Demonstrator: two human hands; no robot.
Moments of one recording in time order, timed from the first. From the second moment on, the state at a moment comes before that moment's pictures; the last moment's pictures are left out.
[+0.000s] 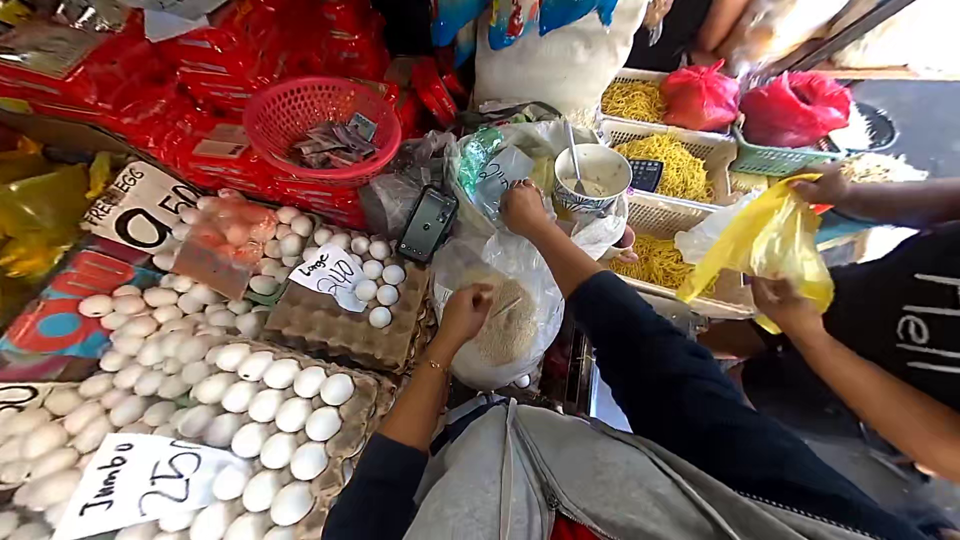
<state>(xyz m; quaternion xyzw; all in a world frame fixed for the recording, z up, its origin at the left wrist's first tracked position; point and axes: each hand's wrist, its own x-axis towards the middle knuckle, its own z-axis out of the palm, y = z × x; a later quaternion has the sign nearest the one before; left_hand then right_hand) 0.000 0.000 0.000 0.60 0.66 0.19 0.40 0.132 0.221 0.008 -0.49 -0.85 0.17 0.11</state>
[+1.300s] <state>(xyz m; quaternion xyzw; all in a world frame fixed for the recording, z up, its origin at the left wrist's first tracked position) -0.049 0.091 0.140 0.64 0.37 0.28 0.62 0.180 0.077 0.084 -0.37 -0.60 0.54 0.45</state>
